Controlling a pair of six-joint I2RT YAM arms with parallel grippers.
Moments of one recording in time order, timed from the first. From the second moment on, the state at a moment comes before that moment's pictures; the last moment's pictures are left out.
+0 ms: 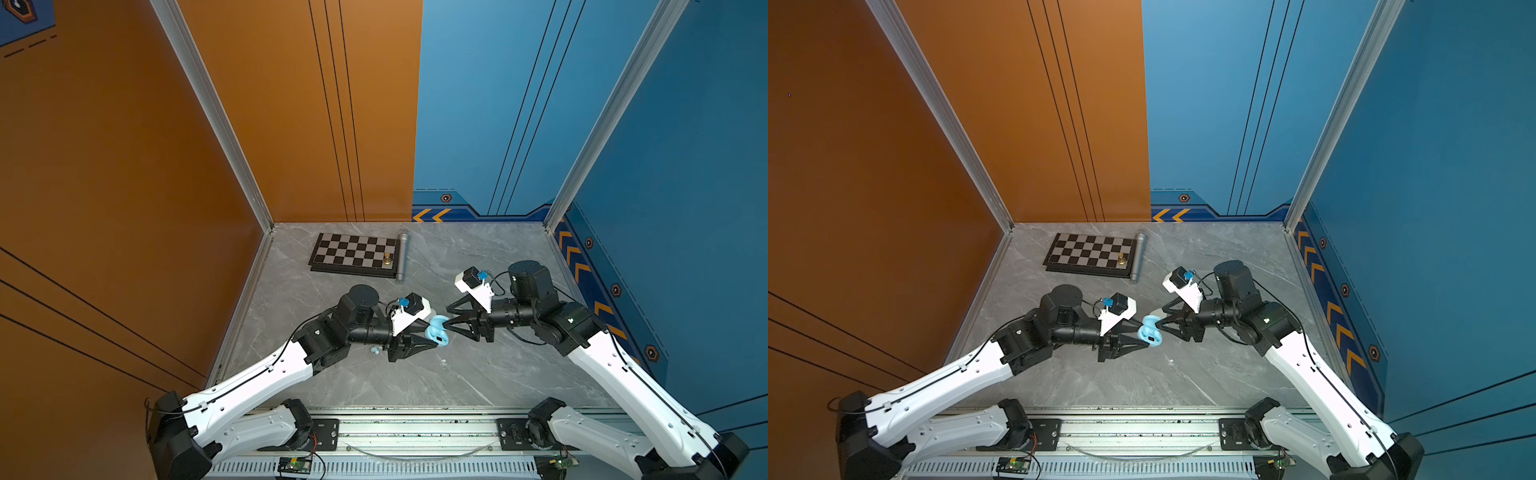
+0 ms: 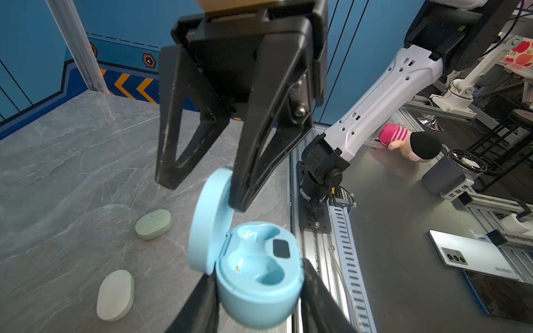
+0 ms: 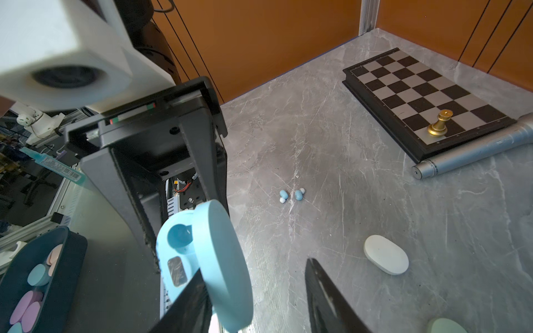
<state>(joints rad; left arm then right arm) -0.86 1.05 0.87 -0.16 0.61 0.05 0.51 1.00 1.04 -0.67 -0.77 -0.16</state>
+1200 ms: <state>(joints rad) -0.85 1.01 1.02 -0.32 0.39 0.18 0.57 0.91 0.97 -0.59 -0.54 -0.23</state>
